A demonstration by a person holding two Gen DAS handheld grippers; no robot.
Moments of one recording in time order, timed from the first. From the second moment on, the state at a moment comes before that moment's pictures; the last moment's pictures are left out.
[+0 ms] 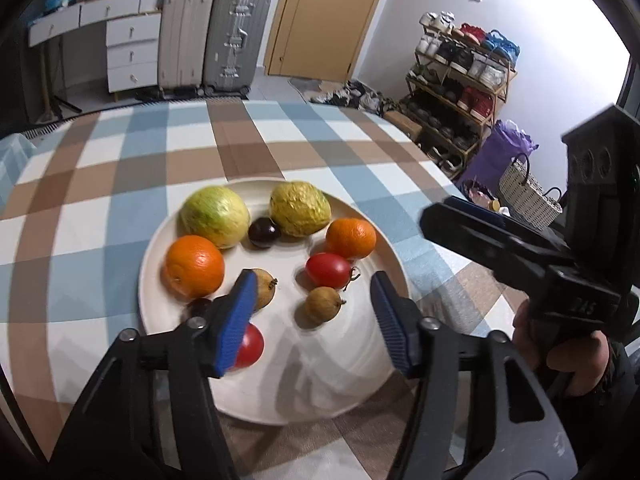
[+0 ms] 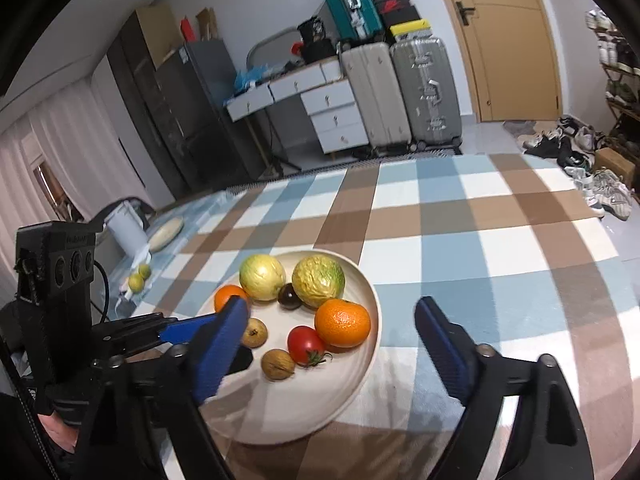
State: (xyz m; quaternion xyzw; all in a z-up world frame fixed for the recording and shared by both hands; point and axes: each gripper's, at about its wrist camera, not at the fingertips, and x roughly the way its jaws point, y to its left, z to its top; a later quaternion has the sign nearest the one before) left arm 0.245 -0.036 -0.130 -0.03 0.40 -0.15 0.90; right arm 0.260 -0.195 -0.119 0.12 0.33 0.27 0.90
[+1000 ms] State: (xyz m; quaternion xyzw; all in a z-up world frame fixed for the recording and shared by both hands) left arm 0.082 -0.023 0.010 0.01 0.20 -0.01 0.98; right arm 0.094 -0.219 -0.019 0.09 0.13 0.24 0.96
